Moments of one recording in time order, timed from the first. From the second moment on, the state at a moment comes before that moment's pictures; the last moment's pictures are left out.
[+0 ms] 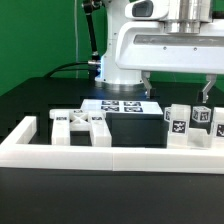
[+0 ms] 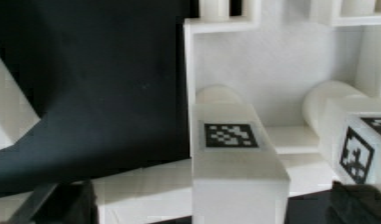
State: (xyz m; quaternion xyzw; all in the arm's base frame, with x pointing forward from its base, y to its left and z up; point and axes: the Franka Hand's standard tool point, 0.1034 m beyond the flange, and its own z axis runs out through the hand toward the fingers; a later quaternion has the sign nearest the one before) arm 0.604 0.046 0.091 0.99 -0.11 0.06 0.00
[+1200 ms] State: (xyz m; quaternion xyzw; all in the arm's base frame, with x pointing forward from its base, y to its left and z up) arm 0.603 0.049 0.044 0.99 -0.11 0.09 0.02
